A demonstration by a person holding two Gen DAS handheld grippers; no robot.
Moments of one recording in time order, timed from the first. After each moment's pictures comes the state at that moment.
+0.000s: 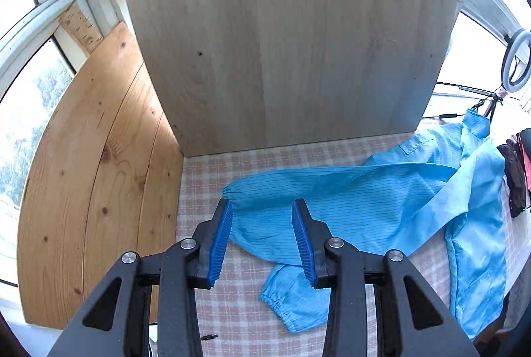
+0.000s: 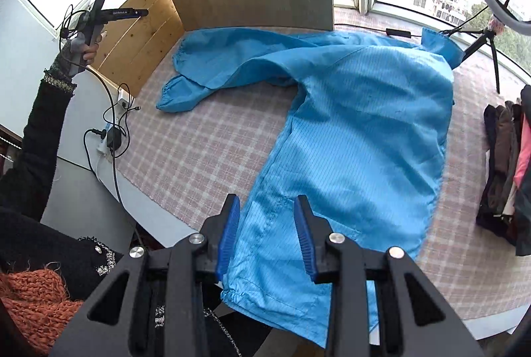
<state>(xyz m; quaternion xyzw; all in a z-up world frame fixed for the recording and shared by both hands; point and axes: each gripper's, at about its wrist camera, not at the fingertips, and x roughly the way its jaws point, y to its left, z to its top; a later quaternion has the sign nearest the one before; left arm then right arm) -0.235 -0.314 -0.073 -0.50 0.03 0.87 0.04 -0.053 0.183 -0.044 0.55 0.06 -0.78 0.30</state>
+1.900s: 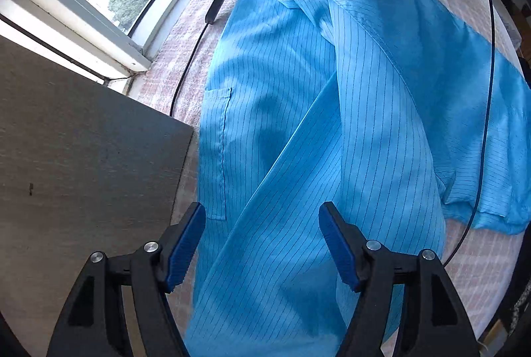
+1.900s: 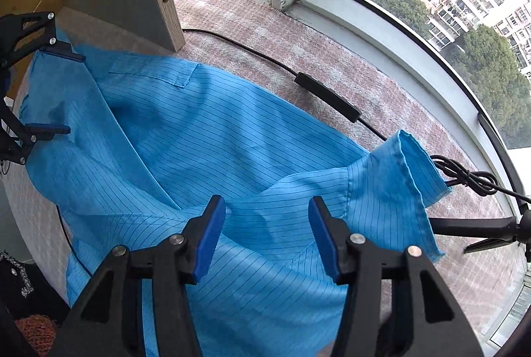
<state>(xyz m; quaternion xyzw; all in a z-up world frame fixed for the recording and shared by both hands) -0.356 0.036 -0.237 -0.52 0.41 0.63 0.39 -0.429 0.161 -0.218 0.63 0.24 -0.68 0.27</state>
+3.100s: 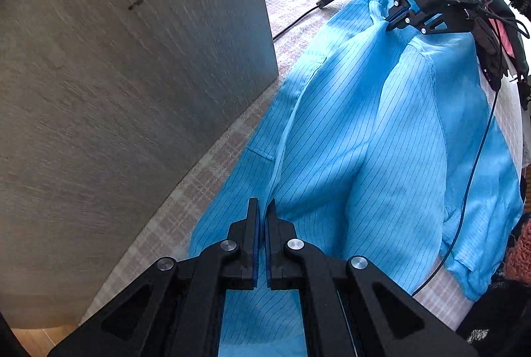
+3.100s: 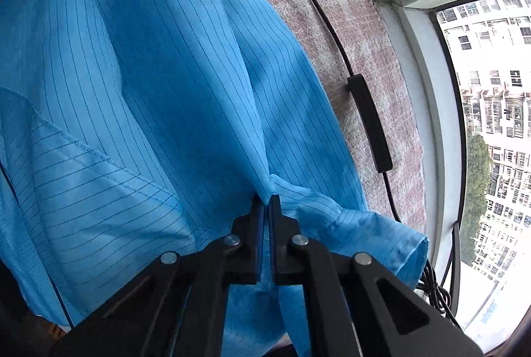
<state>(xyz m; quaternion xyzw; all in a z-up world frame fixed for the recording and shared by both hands) -0.393 -0.052 -0.207 -0.58 0.24 0.72 0.28 -0.411 0.127 -0.268 0.56 0.51 -0.57 0.32</state>
